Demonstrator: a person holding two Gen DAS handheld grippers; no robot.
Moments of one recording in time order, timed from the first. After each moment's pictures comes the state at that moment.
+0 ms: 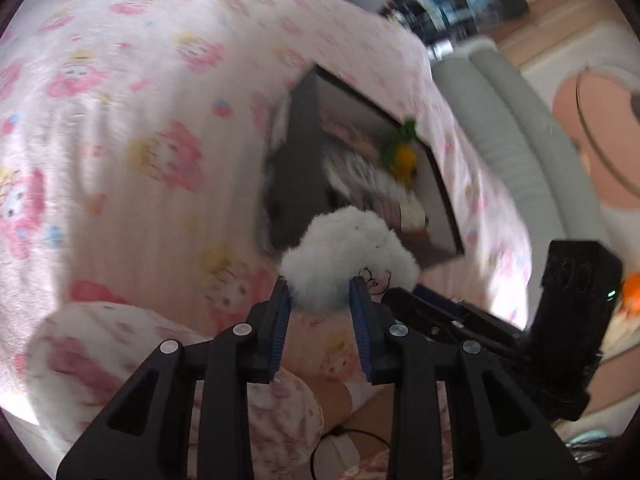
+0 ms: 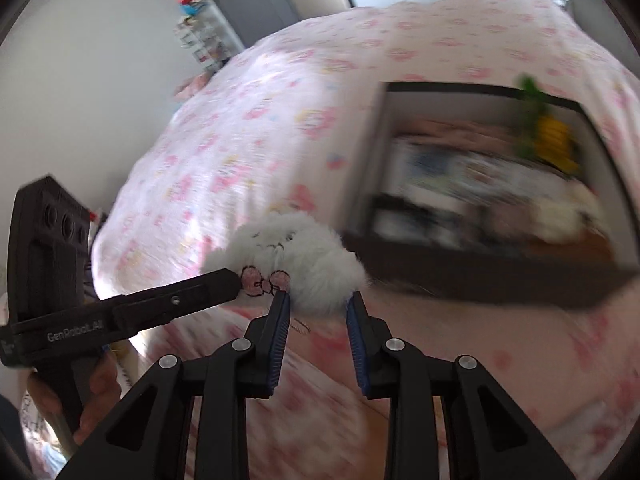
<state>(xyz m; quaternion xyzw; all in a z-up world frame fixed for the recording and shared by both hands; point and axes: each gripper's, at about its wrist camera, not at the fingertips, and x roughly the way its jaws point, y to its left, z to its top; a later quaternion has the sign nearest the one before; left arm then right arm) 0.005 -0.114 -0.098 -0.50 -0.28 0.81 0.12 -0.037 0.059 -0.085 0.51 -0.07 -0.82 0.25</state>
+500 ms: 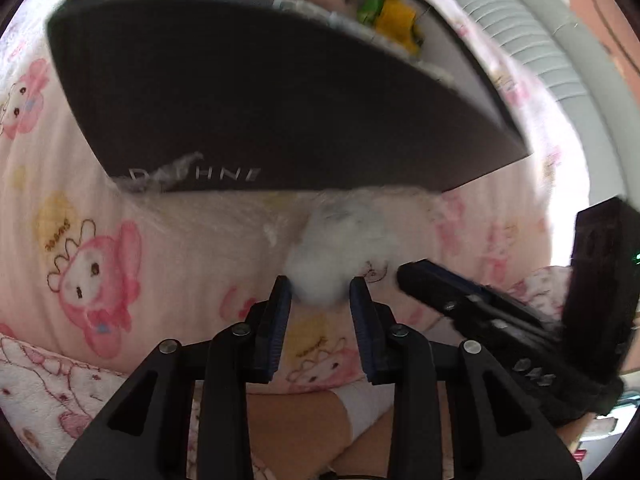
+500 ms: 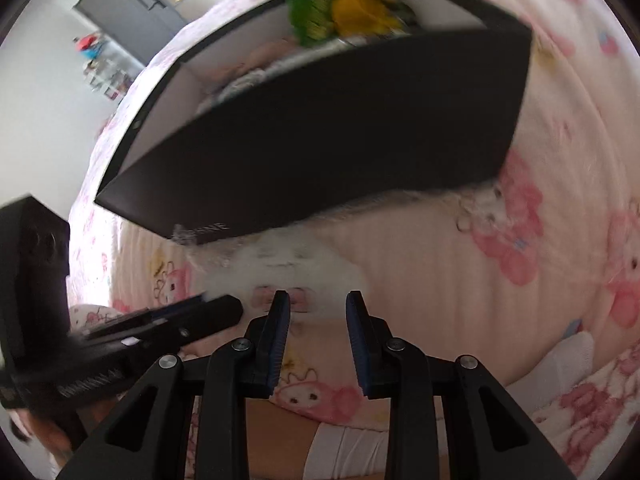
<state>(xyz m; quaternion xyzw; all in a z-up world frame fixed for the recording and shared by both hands) -0.050 0.016 -0.202 -0.60 -0.18 0.76 0.13 -0.044 0.199 -0.196 0.57 -0.16 -0.80 0.13</state>
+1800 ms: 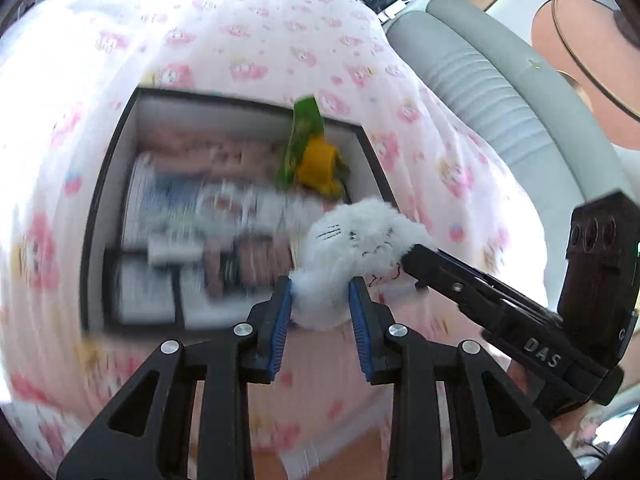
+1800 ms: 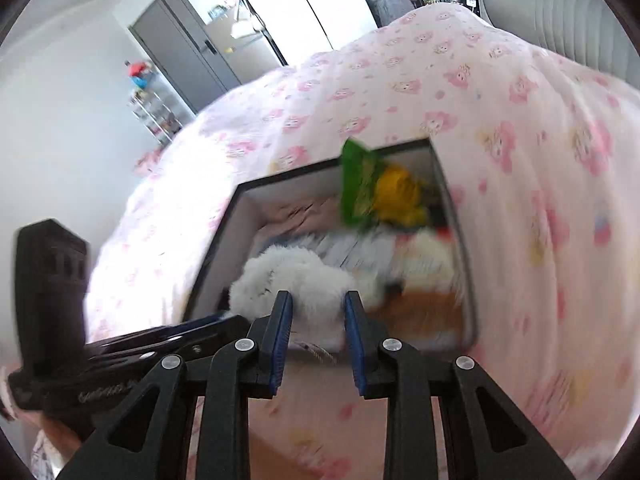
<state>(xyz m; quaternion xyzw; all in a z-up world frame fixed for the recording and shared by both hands) -0.131 0.027 -0.075 -0.50 -0.19 0.83 0.13 -0.117 0.223 -0.064 0.46 -0.13 -0.86 0.17</state>
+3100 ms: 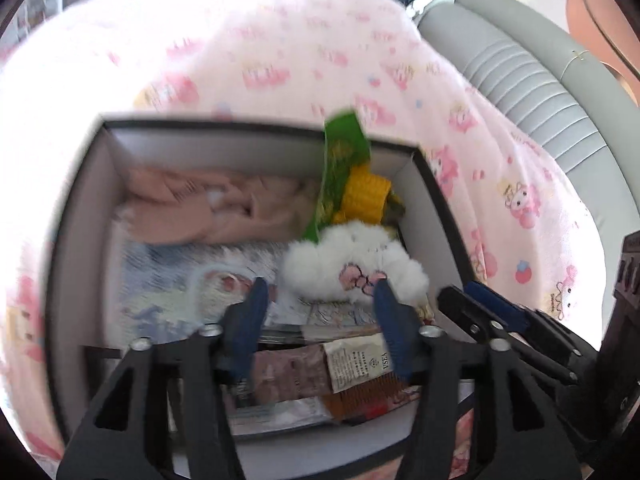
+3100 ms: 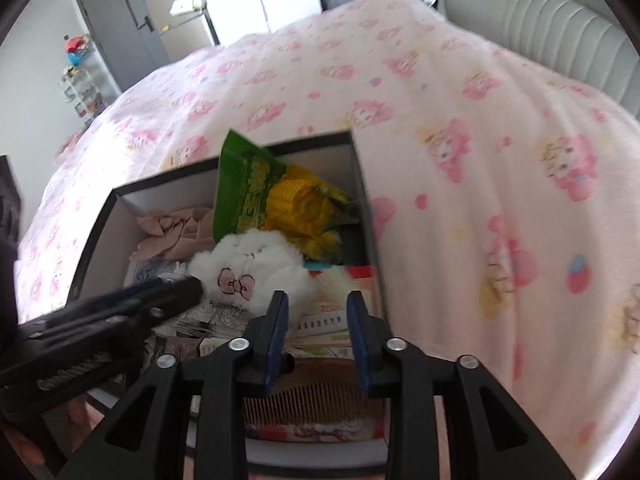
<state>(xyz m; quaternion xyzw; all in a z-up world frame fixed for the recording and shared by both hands) -0.190 0.039 -0.111 -0.49 -0.14 0.86 0.08 -0.180 0.238 -0.111 0.48 -0.06 -0.88 0.05</state>
